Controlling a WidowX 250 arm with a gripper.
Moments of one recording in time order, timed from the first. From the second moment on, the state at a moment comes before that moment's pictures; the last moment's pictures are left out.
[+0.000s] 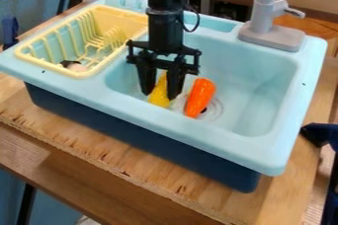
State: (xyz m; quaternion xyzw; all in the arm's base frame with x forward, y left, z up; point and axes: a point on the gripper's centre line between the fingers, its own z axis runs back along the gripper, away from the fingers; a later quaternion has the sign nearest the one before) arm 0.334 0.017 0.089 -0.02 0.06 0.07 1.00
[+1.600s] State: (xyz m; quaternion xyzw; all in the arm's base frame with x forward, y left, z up) arm 0.318 -0.100 0.115 -0.09 0.15 -0.04 0.98
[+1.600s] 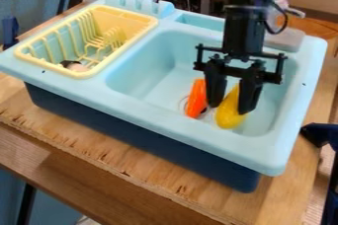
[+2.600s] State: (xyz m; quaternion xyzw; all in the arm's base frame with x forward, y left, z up) arm 0.353 -0.092 0.089 -0.09 0.12 -0.08 0.99
